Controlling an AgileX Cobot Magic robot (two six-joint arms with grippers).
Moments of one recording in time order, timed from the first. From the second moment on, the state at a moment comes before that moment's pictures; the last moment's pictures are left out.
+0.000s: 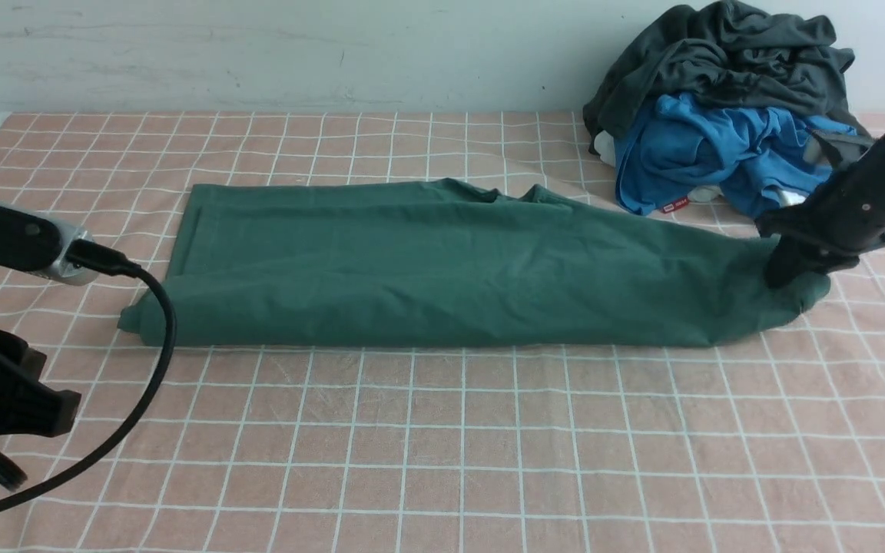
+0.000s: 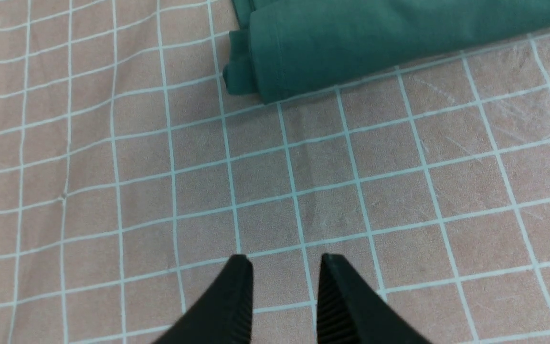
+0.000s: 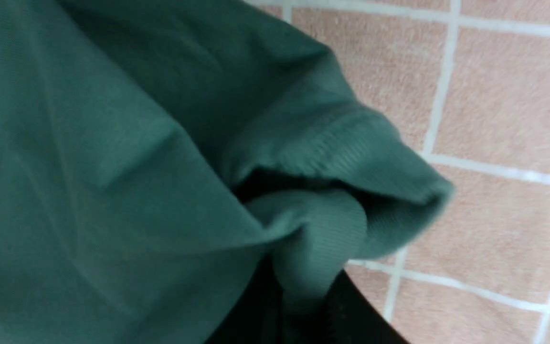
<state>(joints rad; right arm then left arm) -0.13 2.25 -1.92 0.29 1.22 -0.28 -0.15 0.94 -0.74 0.20 0.71 0.00</state>
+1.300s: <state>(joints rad) 0.60 2.25 -1.98 0.25 0.63 -0.06 -0.15 0.94 -0.74 0.05 0.72 -0.04</state>
